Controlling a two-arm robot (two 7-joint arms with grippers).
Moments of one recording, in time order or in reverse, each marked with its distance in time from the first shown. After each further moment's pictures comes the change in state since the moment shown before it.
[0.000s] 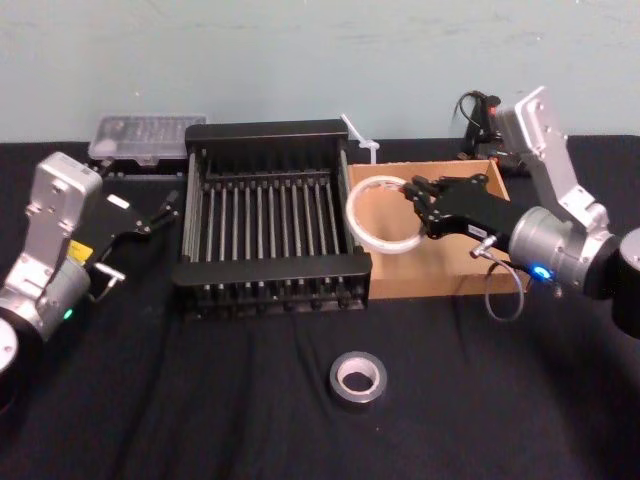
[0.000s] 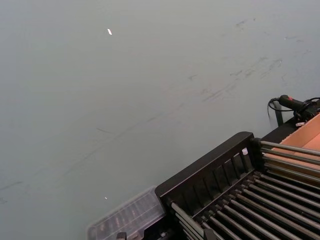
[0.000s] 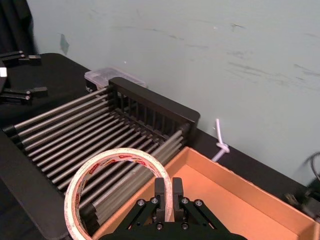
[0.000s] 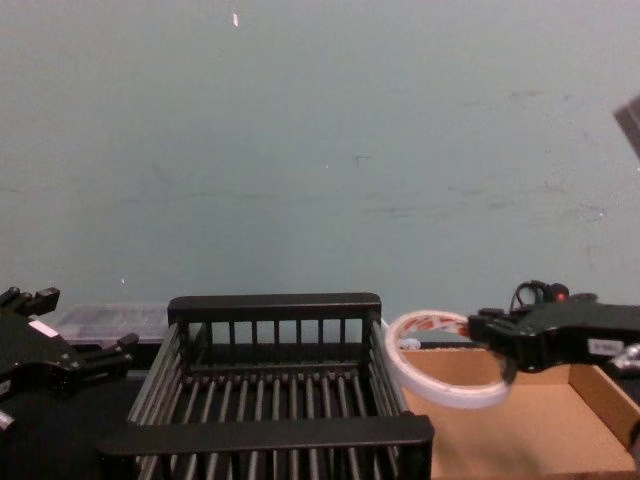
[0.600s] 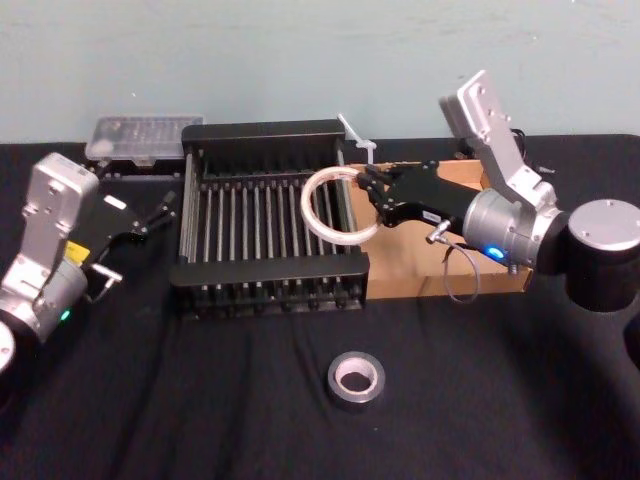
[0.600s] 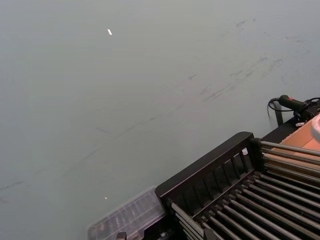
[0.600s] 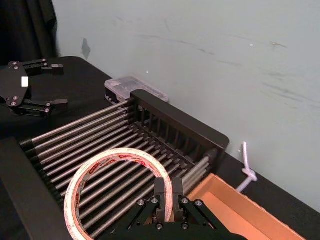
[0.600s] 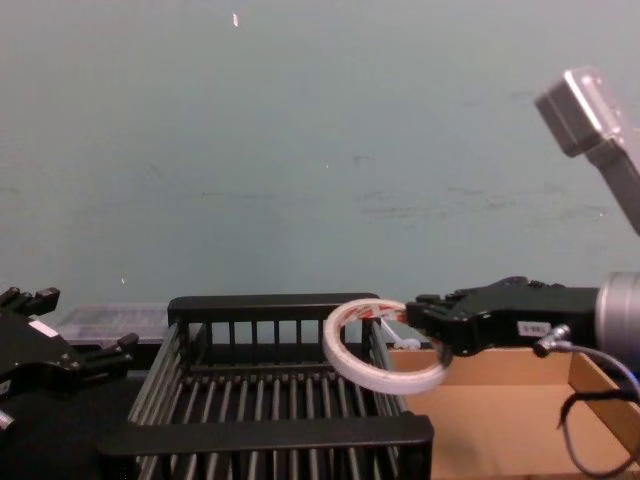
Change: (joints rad) left arm 0.000 0.000 0.000 0.000 0.000 0.000 0.000; right arm 0.107 -0.064 -0.077 0.098 -0.030 -0.026 0.042
